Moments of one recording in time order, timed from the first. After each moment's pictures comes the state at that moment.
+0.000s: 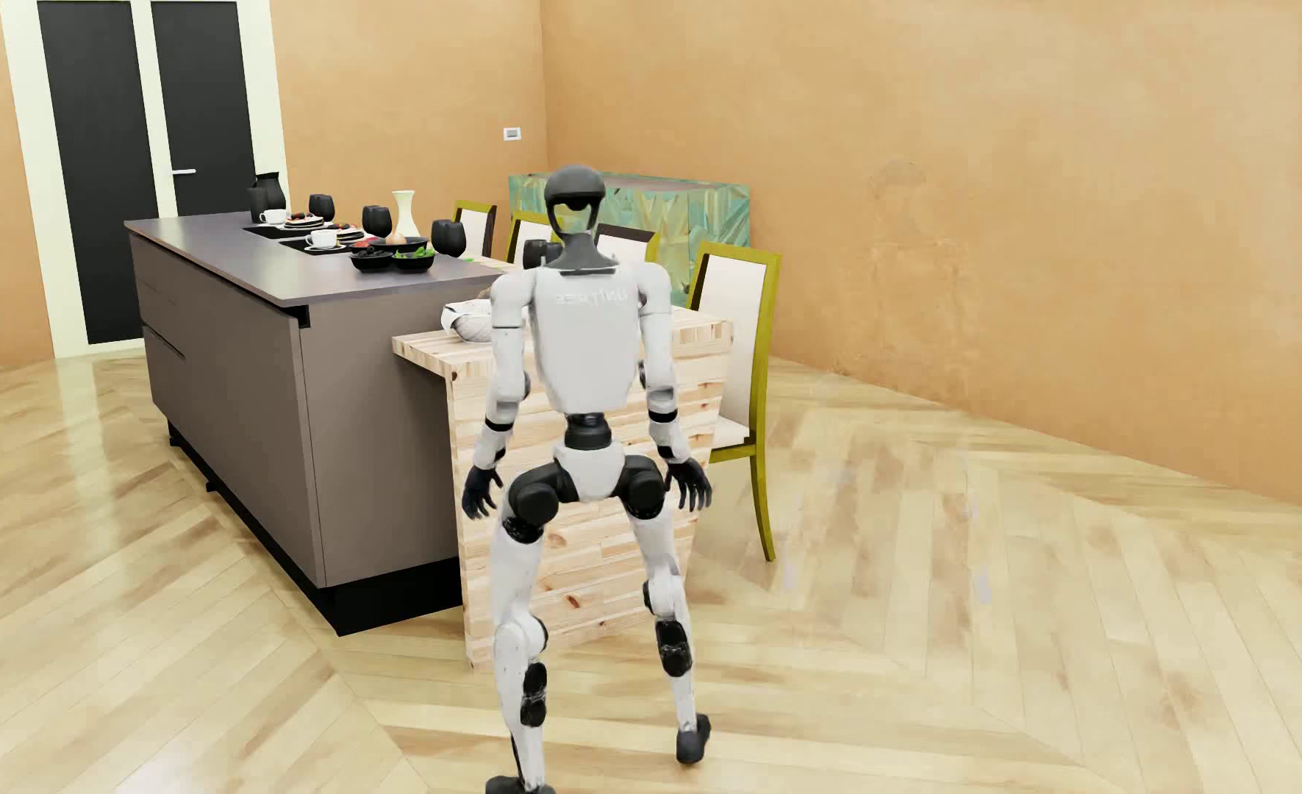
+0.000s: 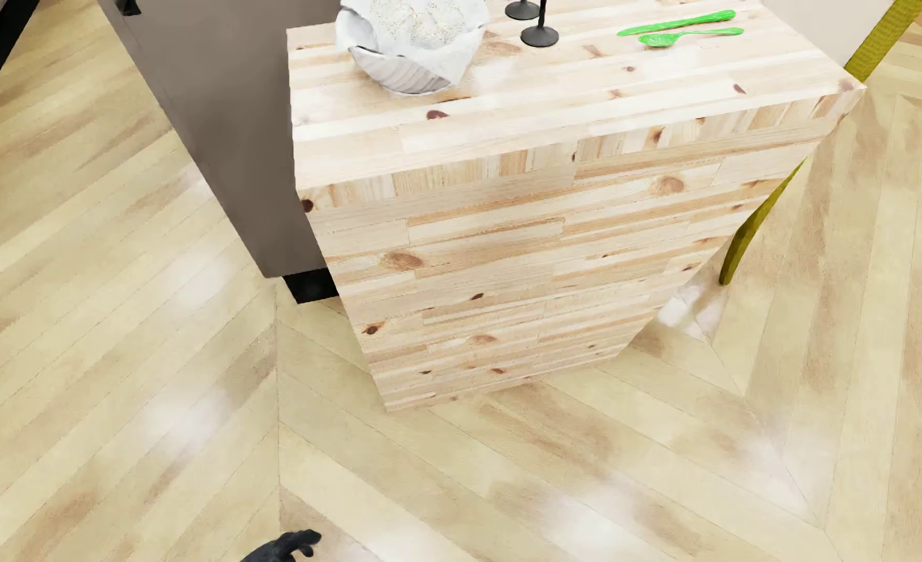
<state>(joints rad) 0.01 -0.19 -0.06 0.24 -0.36 0.00 0.43 -0.37 0.14 0.34 0.53 0.08 0.30 -0.21 -0.18 0.08 0.04 -0.15 0.04 0.00 -0.19 0.72 0.69 0.91 -1.08 0.20 0.31 -0.06 -0.14</state>
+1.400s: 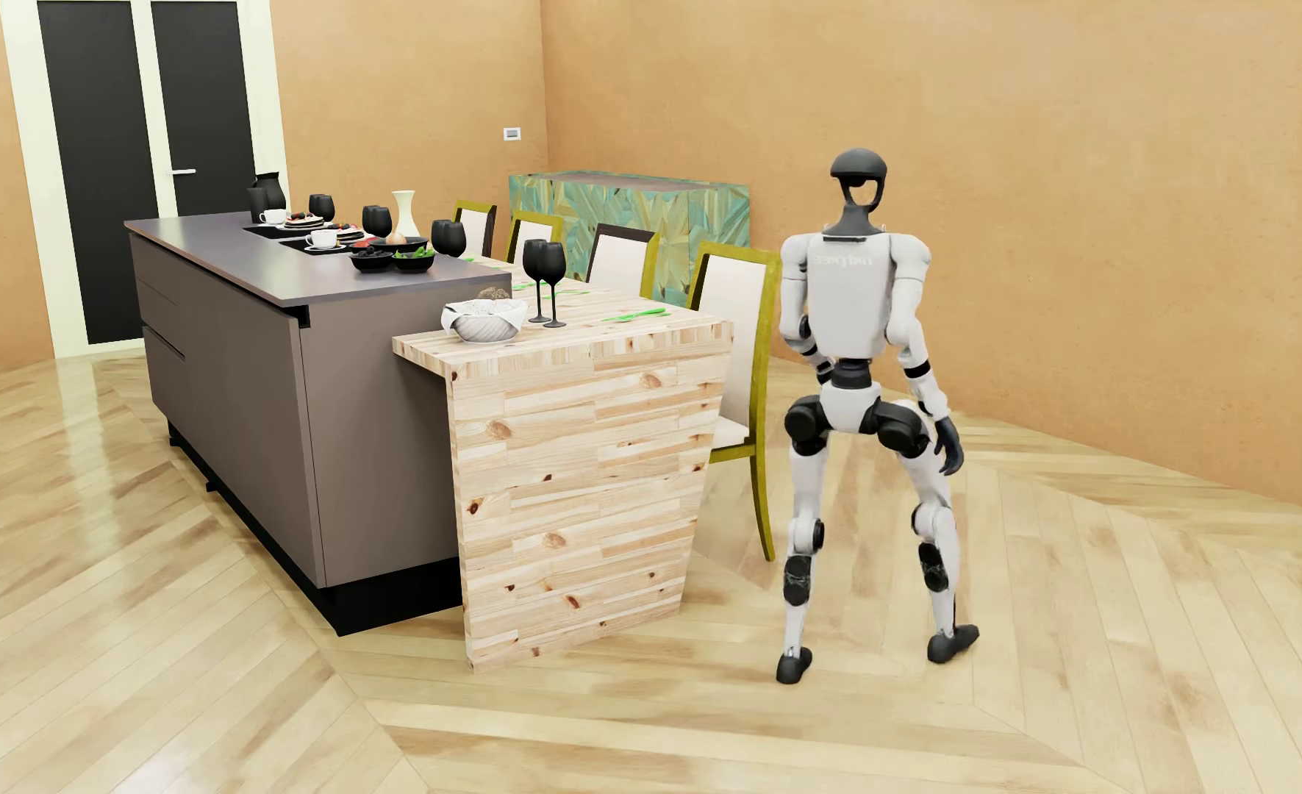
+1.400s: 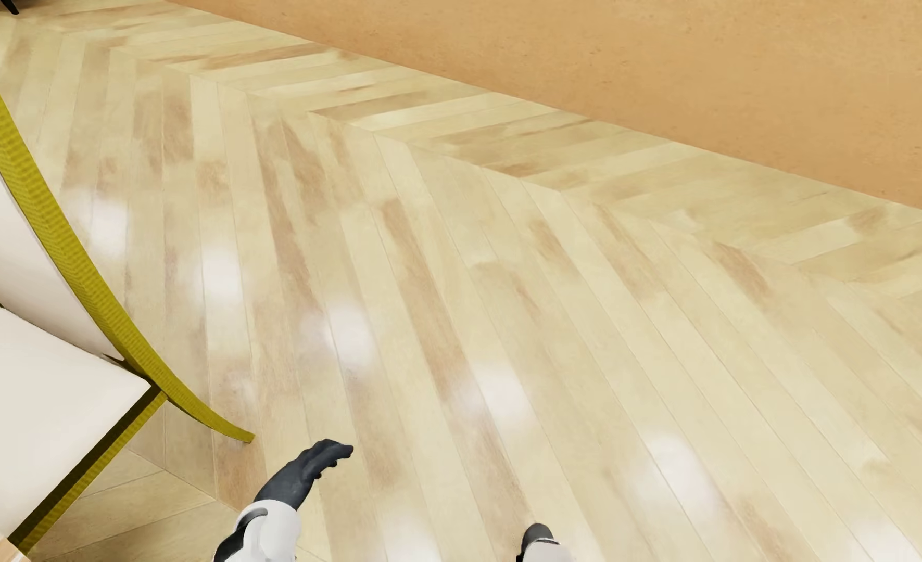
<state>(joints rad) 0.01 -0.42 -0.10 0.04 -0.25 -0.05 0.16 -0.13 0.13 0.43 0.44 0.08 0.38 -0.33 -0.02 0.05 -0.07 -0.02 0.03 -0.06 -0.10 0.41 0.70 0.85 -1.03 0.11 0.30 -0.03 0.07</state>
